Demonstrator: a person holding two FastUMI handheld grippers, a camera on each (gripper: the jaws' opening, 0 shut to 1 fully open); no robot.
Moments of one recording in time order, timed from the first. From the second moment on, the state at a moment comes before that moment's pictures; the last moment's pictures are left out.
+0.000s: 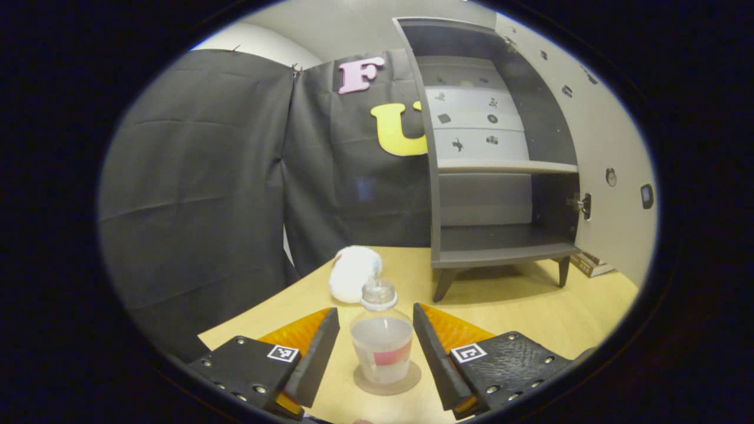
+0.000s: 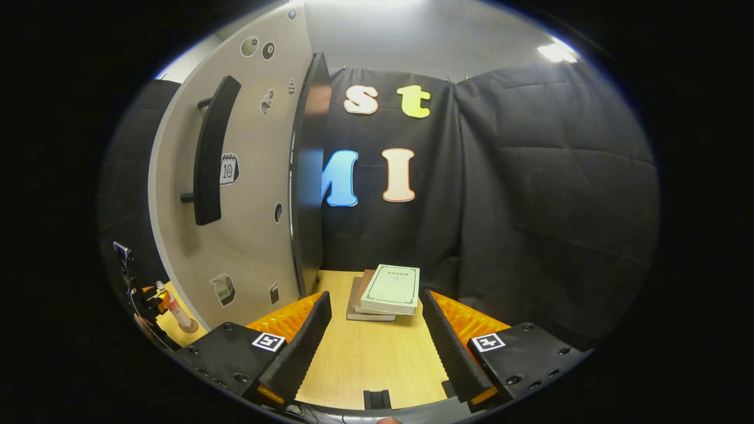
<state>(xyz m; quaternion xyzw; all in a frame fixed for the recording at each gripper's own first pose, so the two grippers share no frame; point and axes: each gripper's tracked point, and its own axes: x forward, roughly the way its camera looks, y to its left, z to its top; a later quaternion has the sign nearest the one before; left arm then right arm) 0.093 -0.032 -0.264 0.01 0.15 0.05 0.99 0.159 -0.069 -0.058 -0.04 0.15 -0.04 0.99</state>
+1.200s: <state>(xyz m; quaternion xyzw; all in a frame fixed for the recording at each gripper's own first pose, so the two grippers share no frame) 0.054 -0.051 -0.034 0.02 0.05 -0.06 1.00 0.198 0.006 0.055 -0.01 0.06 0.02 1.00</state>
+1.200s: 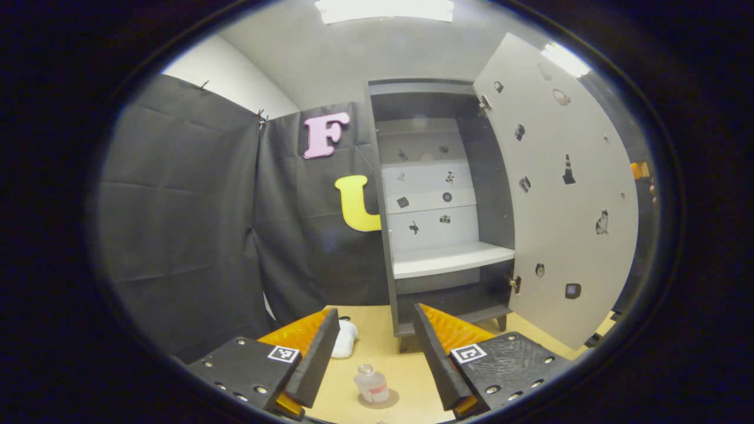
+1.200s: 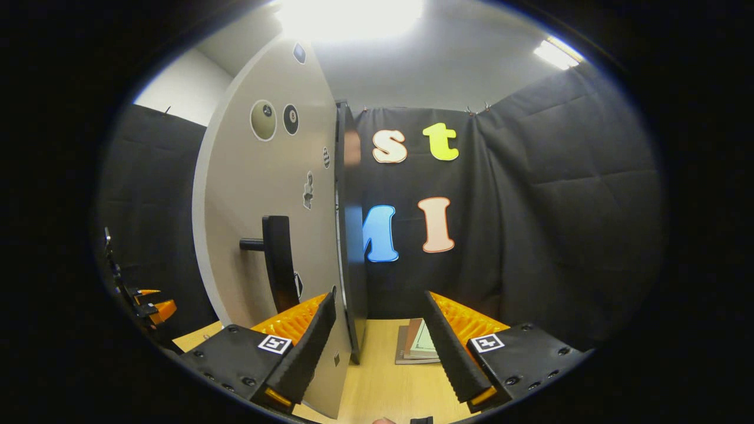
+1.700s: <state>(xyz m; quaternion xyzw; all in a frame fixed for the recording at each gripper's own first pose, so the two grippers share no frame) 0.074 -0.007 -0.053 -0.01 0.06 -0.08 1.00 0.188 0.055 0.045 0.03 0.10 0.04 0.99</state>
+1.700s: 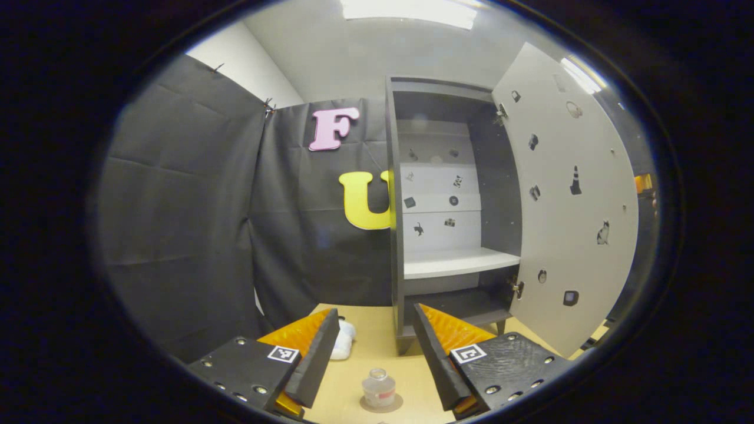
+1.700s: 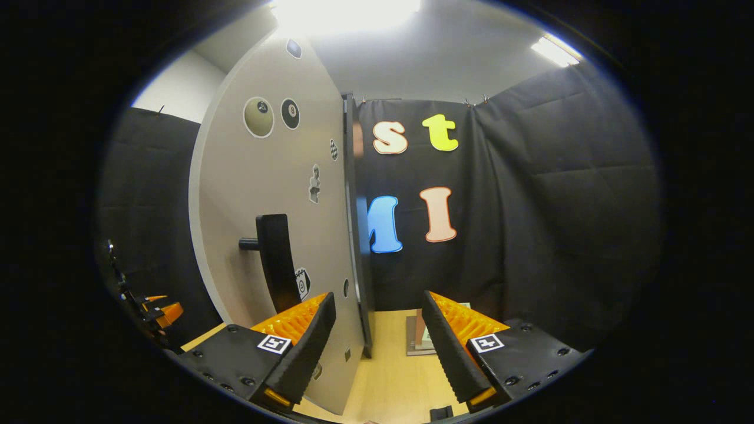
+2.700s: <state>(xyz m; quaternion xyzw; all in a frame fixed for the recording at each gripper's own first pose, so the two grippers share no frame) 0.062 0.061 -0.059 -0.01 0.06 -0.04 1.00 0.231 0.157 0.040 0.08 0.10 0.15 0.98</state>
